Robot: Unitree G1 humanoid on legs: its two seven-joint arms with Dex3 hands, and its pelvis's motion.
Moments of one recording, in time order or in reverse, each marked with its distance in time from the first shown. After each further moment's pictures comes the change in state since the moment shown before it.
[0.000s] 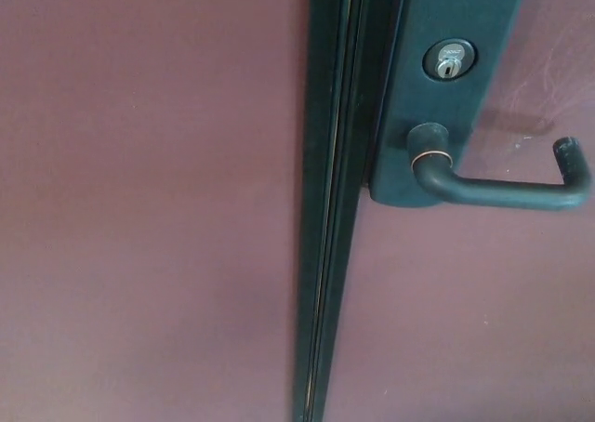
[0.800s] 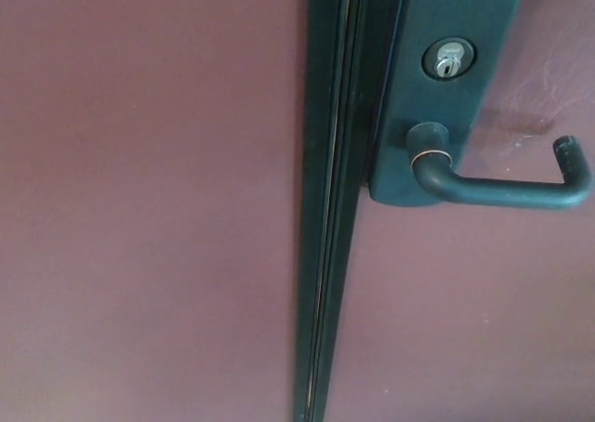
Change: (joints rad) left_arm 0.018 0.010 0.000 0.001 0.000 -0.003 -0.015; right_arm -0.320 -0.536 0.129 -0.089 0.280 0.367 0.334
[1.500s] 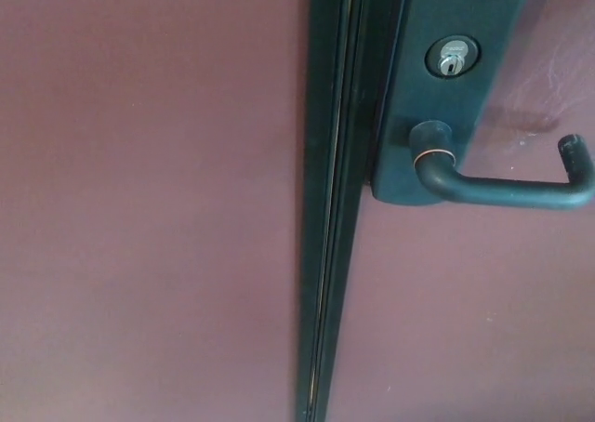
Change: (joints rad) left_arm 0.010 0.003 0.000 0.000 0.000 -0.008 -0.002; right_arm -0.215 -0.172 0.069 0.018 -0.026 0.216 0.207
